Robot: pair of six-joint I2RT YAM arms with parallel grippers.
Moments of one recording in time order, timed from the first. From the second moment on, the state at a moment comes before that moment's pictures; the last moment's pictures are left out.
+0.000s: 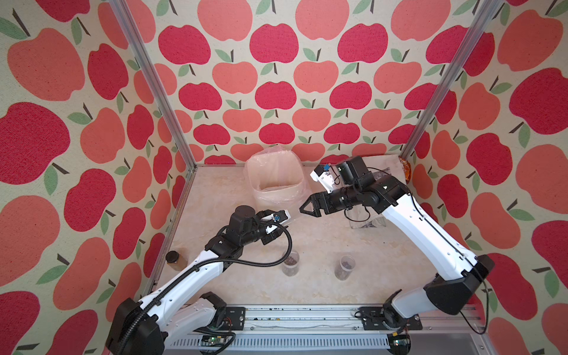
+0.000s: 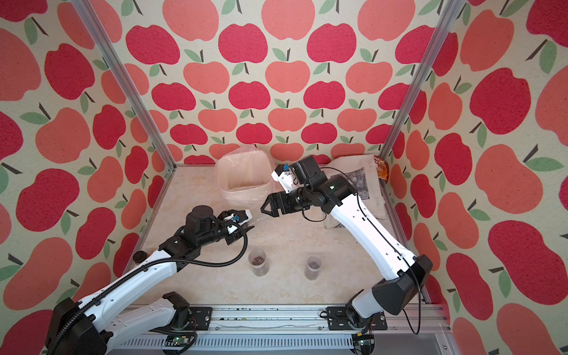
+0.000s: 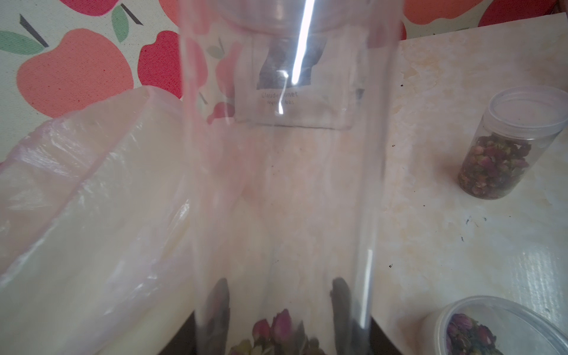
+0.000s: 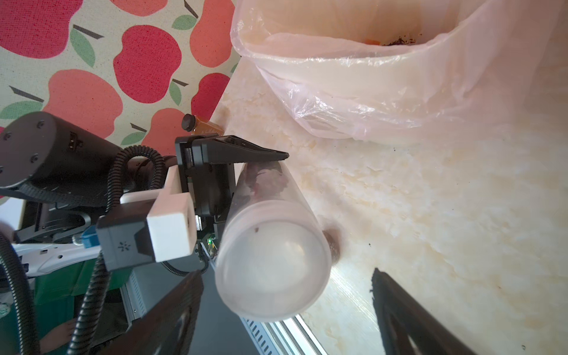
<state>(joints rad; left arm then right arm) -0.58 1.03 0.70 -0.08 0.30 0.55 0.73 1.50 1.69 -1.04 -0.48 0.31</state>
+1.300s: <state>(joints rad) -0.41 1.01 0.72 -0.27 0.84 0.43 0.76 1.65 1.94 -1.26 -0.67 -0.58</state>
